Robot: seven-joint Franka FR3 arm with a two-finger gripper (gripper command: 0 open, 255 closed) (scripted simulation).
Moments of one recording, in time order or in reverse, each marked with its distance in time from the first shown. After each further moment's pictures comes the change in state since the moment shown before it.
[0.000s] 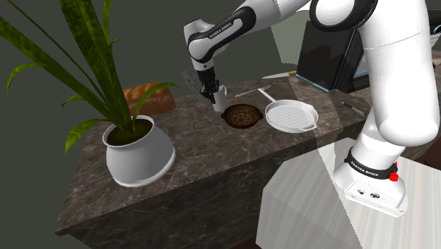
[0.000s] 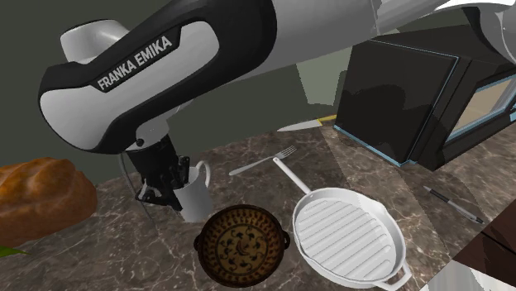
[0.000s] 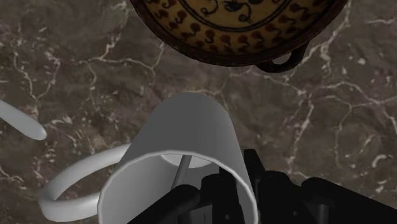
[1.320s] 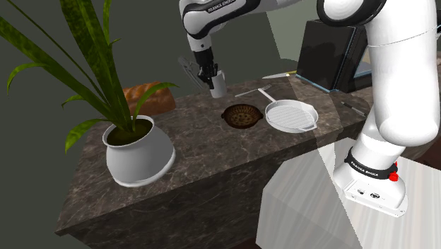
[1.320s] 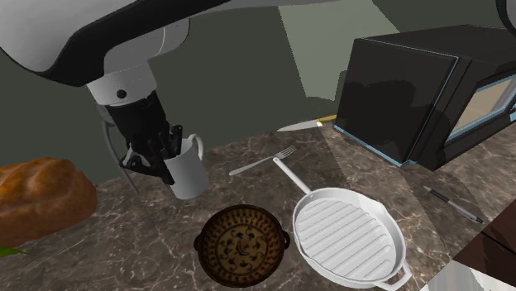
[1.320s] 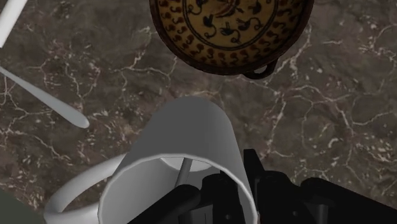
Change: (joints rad) arm 0.001 -0.052 0.003 0.128 0.005 -0.183 -0.008
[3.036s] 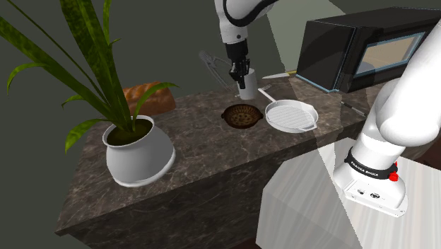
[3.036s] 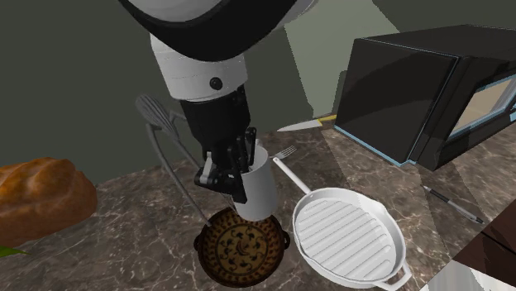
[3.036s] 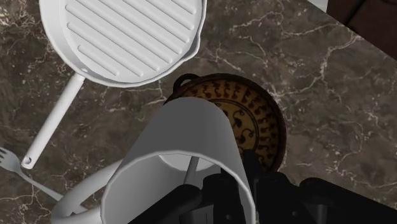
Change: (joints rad) arm 0.004 -0.557 0.014 -0.630 0.035 0.073 0.014
